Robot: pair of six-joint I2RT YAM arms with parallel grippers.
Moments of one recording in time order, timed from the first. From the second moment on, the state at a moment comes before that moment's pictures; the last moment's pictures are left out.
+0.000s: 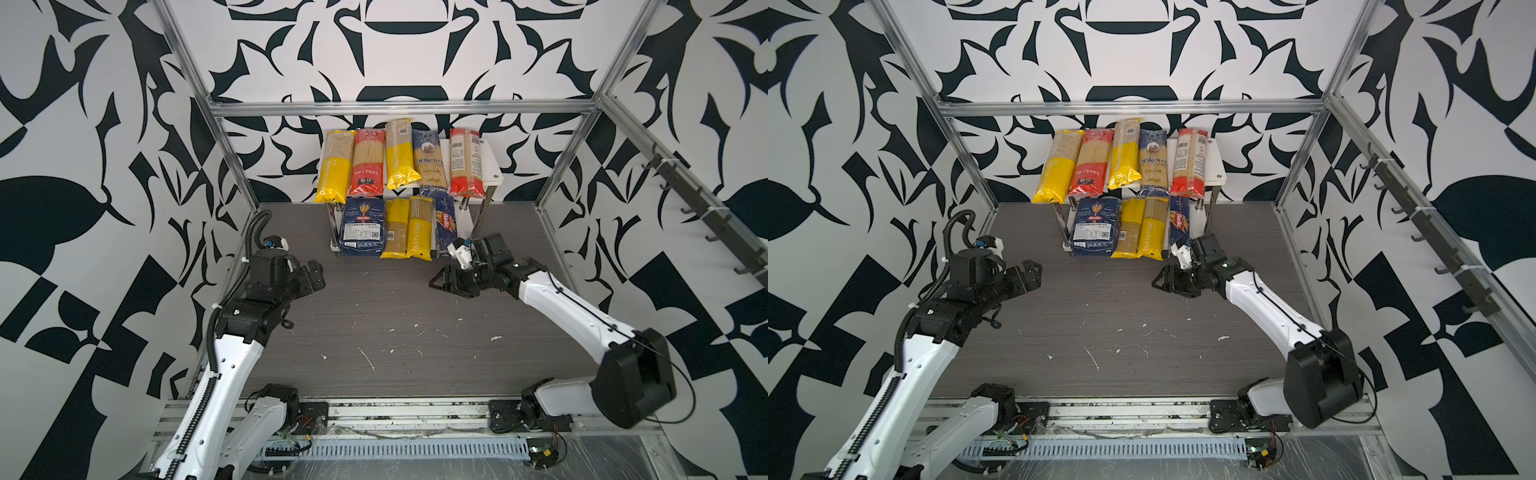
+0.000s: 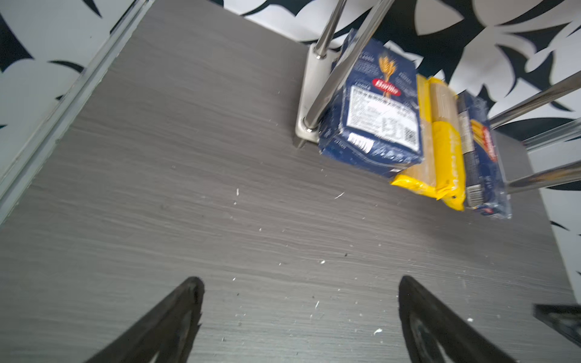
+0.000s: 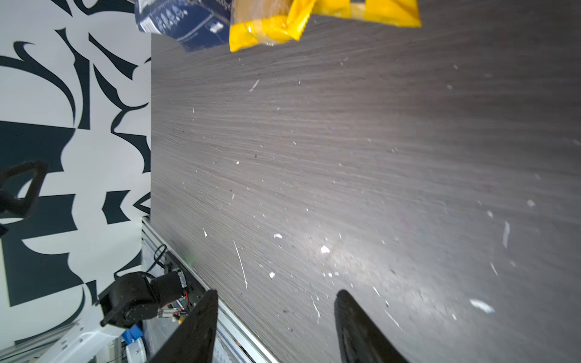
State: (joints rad) left arm -0.21 0.87 0.95 -0.76 -0.05 -0.44; right arm 0.40 1.33 1.01 -0.62 -0.56 0.52
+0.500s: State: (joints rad) left arm -0.21 0.84 0.79 -0.59 -0.22 -0.39; right arm 0.39 1.05 0.90 -0.81 -0.07 0.31
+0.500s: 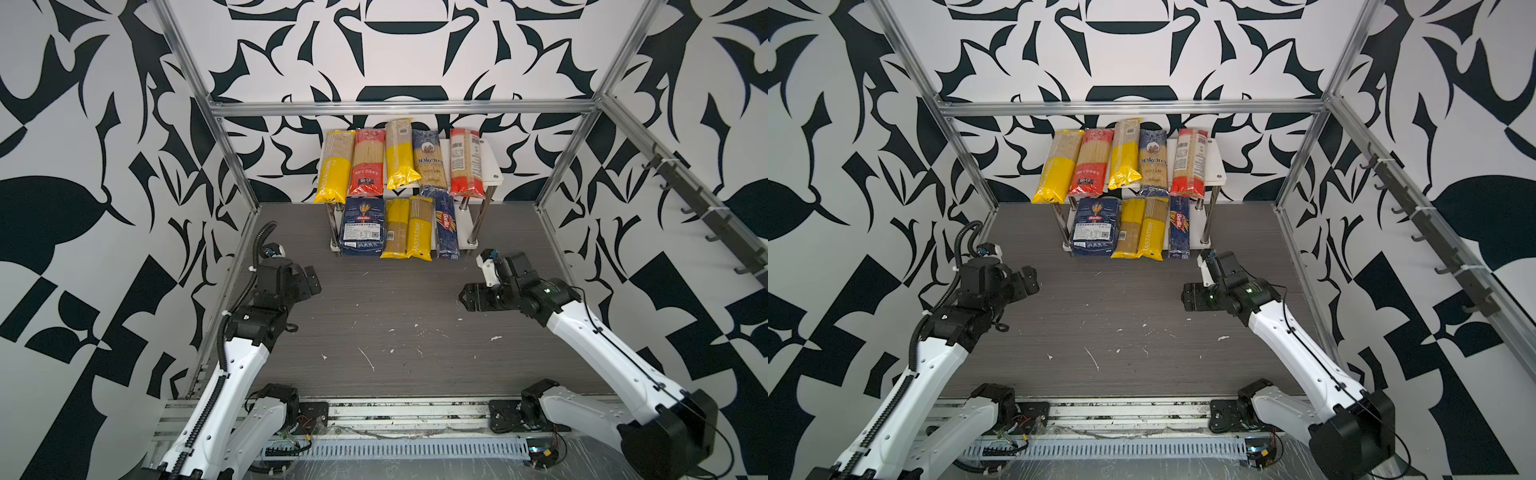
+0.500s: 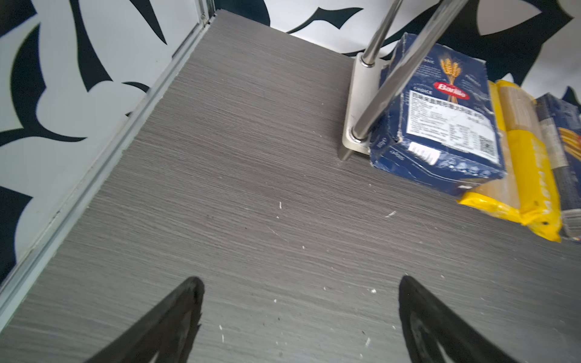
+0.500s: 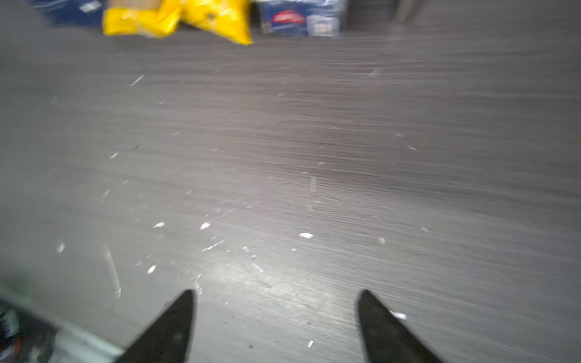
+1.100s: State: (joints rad) left arm -0.09 0.87 0.49 -0.08 -0.31 -0.23; right arm 0.34 0.78 0.54 -0.30 0.38 0.08
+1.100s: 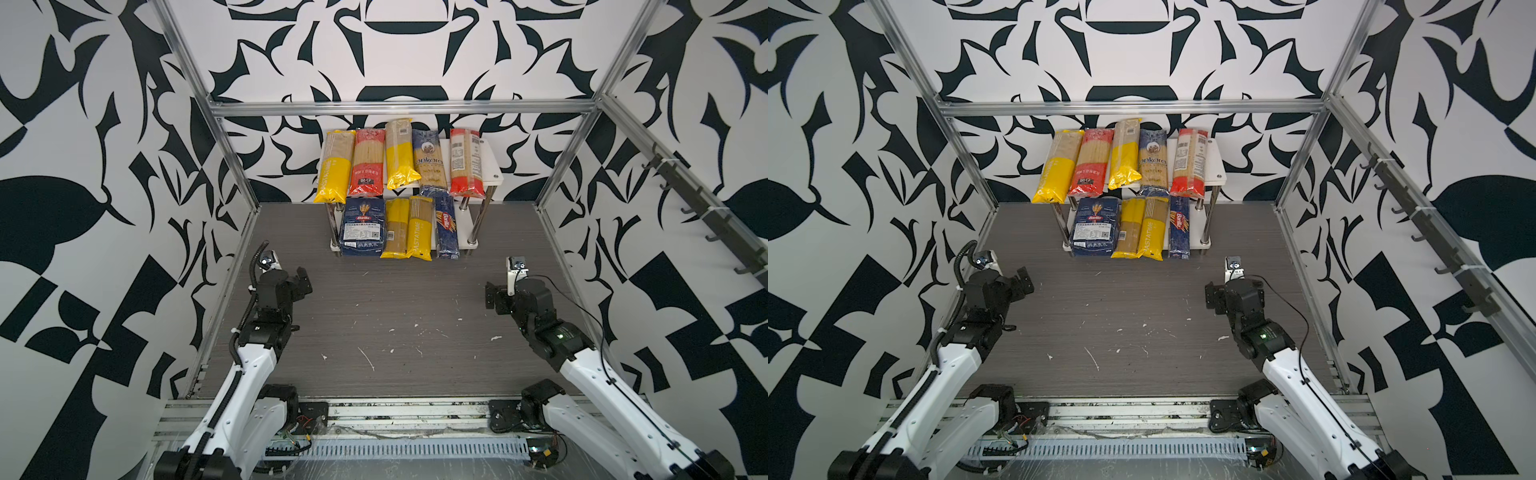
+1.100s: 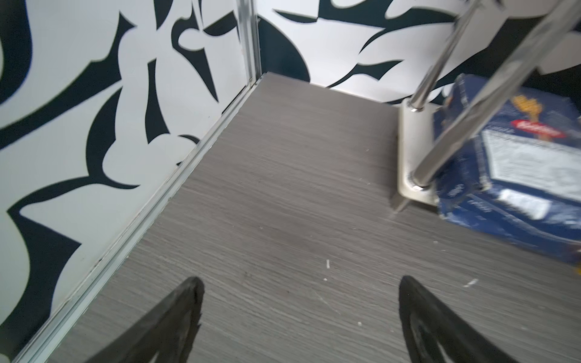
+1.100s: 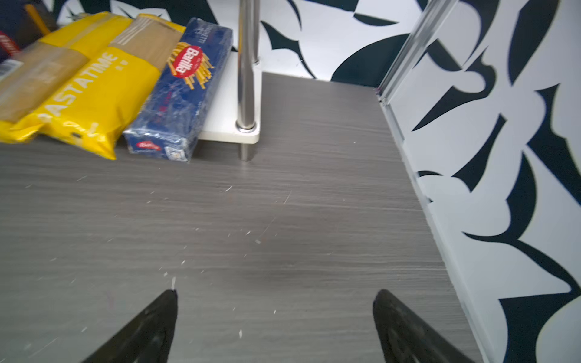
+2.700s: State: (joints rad) left arm 0.10 1.56 0.37 0.81 0.07 -0.11; right arm 0.04 1.57 0.34 0.77 0.09 0.04
